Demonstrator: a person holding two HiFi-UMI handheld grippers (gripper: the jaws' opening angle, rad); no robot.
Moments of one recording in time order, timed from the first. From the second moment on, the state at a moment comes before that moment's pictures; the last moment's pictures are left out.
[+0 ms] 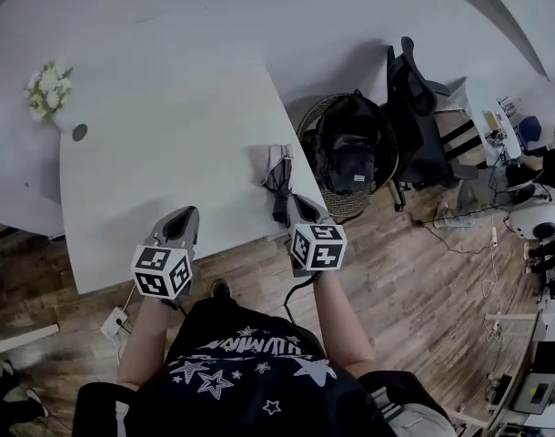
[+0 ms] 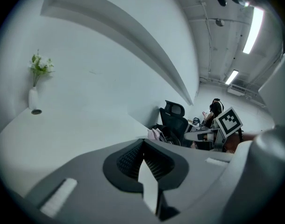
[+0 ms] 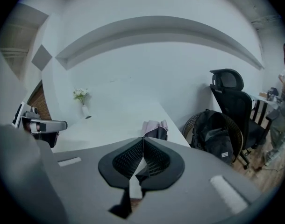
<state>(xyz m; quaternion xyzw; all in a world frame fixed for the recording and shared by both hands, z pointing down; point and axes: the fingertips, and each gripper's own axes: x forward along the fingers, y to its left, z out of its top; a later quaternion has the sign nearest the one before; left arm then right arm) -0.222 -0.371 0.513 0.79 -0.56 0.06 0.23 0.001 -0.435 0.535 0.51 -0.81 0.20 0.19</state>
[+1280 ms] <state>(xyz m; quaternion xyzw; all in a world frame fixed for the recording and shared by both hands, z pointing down) -0.237 -0.431 0.566 0.80 -0.52 0.09 0.29 0.001 -0.485 0.660 0.52 -0.72 0.26 0.37</state>
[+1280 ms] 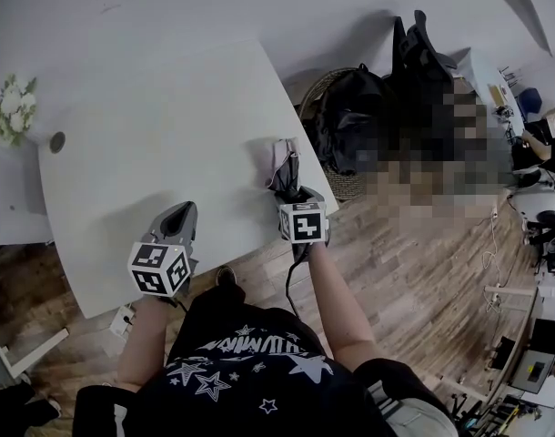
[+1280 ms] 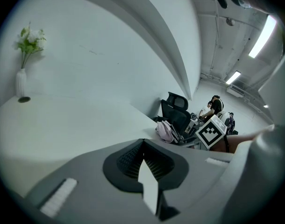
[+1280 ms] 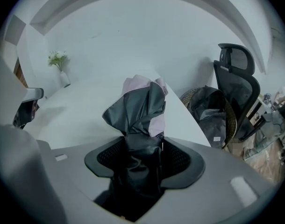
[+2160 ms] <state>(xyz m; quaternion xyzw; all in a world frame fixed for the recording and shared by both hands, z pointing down) -0.225 -0.411 0.538 0.79 -0.55 0.08 0.26 -0.004 -0.474 0.628 0.51 -0.75 0.26 0.33</state>
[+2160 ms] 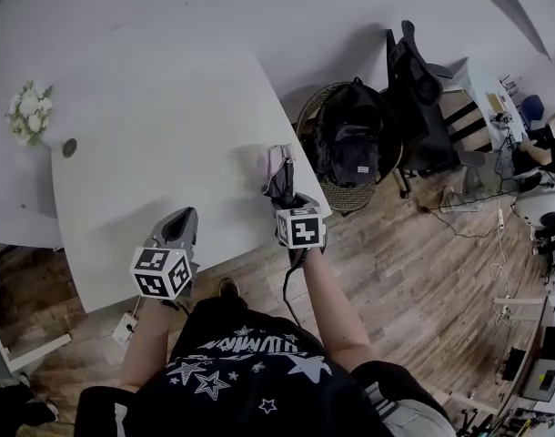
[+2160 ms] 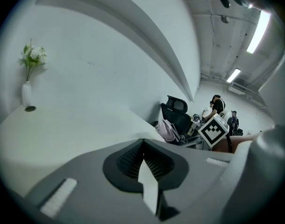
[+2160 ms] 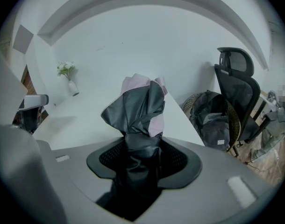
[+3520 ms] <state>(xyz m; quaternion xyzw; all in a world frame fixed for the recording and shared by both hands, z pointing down) -0.134 -0.204 0.482 0.78 -0.59 0.06 0.19 0.047 -0.284 0.528 0.46 -0.84 0.21 0.22</state>
